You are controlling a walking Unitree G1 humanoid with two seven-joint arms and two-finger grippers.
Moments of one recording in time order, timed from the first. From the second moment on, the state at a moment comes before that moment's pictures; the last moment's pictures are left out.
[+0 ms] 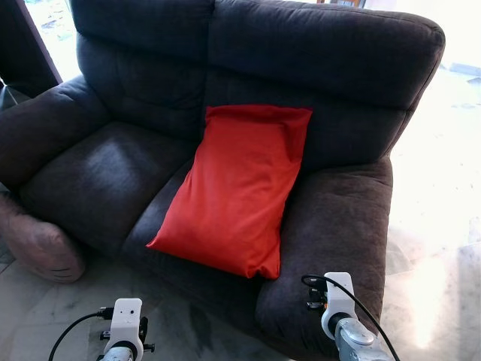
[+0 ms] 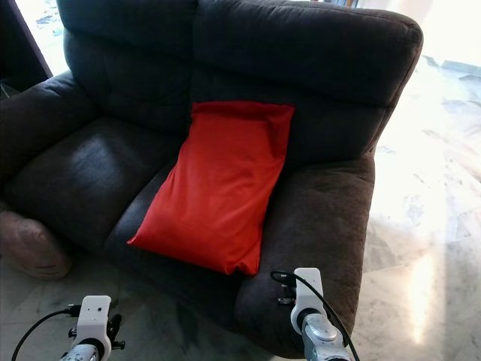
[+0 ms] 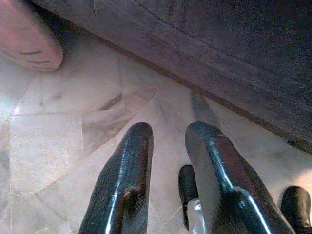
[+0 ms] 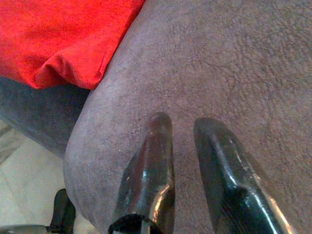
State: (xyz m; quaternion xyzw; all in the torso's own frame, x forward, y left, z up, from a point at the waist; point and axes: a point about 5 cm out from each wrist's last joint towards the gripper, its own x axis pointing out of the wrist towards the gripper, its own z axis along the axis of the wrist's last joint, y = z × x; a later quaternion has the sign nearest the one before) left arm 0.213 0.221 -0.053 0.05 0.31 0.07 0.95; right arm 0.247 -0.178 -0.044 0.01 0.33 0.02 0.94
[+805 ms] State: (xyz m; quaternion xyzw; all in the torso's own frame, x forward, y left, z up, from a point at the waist) left arm 0.213 0.221 -0.052 0.05 0.31 0.07 0.95; right arm 0.247 -0.178 -0.044 0.02 0.33 0.02 0.94
